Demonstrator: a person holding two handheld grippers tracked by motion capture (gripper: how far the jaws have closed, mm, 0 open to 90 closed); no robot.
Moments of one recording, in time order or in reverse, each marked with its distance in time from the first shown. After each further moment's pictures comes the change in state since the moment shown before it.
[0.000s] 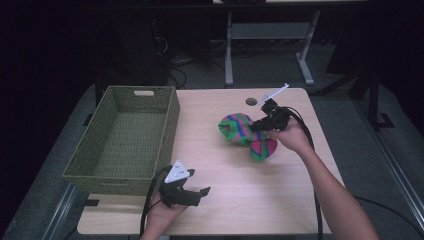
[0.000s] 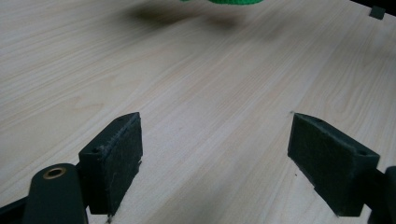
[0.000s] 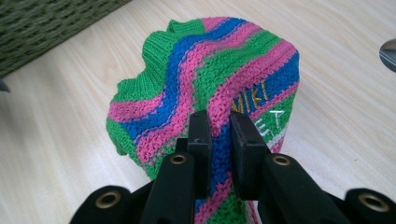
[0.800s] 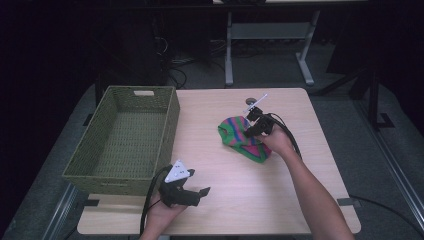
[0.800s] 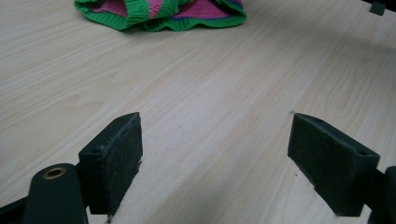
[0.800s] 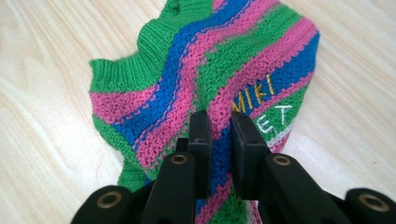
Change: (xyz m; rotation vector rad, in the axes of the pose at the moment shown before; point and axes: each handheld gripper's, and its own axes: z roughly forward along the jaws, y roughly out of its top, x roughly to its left) left arm 0.001 0.000 0.000 0.013 -0.005 0.003; right arm -0.012 -0.002 0.070 0.154 -0.124 -0.003
